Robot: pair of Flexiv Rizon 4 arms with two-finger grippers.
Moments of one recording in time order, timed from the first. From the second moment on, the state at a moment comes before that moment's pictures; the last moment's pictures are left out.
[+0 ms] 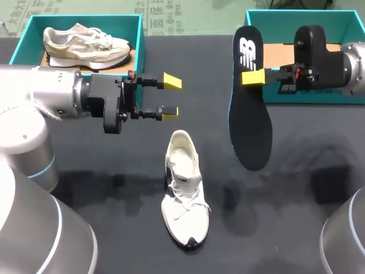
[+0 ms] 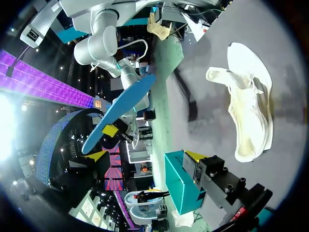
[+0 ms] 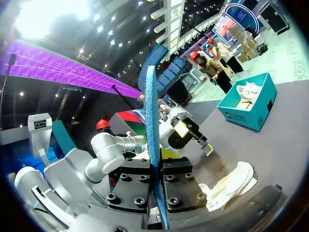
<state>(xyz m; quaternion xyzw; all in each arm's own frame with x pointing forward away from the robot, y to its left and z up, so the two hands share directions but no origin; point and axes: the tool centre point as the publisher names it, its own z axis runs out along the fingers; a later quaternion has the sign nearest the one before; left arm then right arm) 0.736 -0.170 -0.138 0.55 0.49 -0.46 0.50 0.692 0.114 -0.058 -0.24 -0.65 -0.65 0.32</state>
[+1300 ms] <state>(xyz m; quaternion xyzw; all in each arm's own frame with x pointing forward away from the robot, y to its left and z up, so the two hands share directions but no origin) 0.750 -0.192 -0.135 0.53 0.50 -0.44 0.51 0.796 0.154 -0.119 -0.46 -0.53 -0.55 0.45</state>
